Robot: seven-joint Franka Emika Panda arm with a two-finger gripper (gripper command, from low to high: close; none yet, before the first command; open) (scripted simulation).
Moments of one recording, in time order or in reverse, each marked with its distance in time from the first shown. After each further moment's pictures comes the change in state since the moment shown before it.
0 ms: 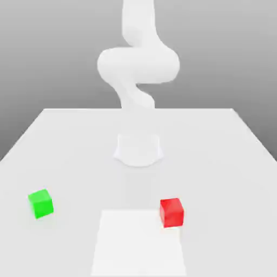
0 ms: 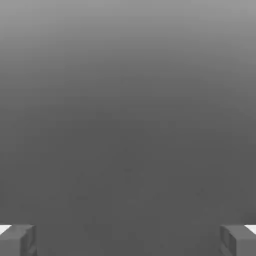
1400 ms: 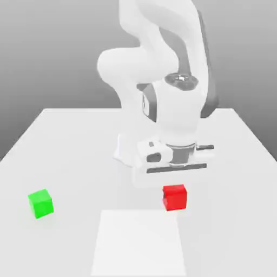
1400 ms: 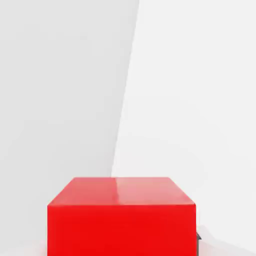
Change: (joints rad) arm 0.095 0.660 0.037 -0.515 0.009 0.456 0.034
